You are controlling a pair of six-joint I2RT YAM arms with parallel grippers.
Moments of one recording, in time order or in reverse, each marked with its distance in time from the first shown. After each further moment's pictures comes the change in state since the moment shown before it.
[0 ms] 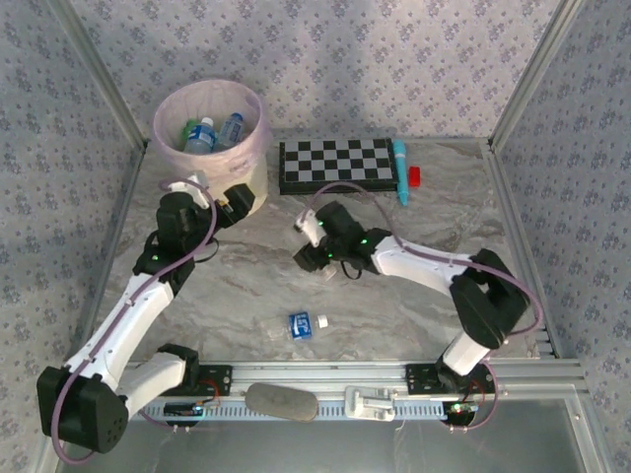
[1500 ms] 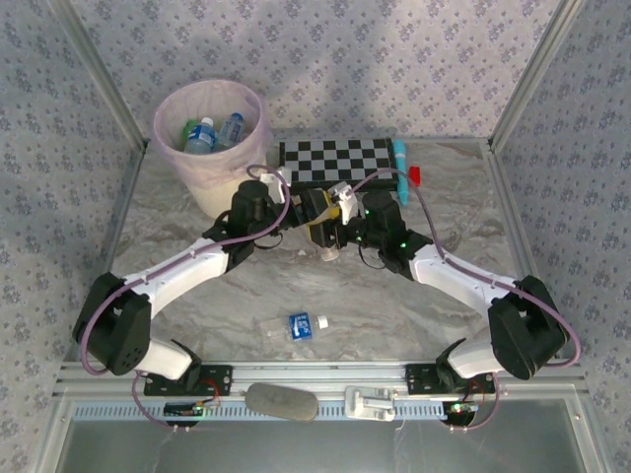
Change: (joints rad) left arm -0.321 0.433 0.155 0.293 0.179 -0.144; right arm -0.153 -0.214 -0.171 0.332 -0.235 0.243
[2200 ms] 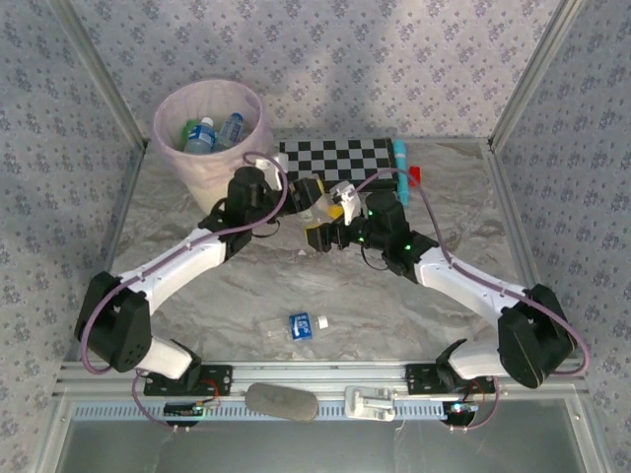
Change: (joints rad) left arm 0.054 0.016 0.127 -0.089 -0.023 0.107; right arm 0.010 -0.072 -0.007 -0.030 0.032 -0.027
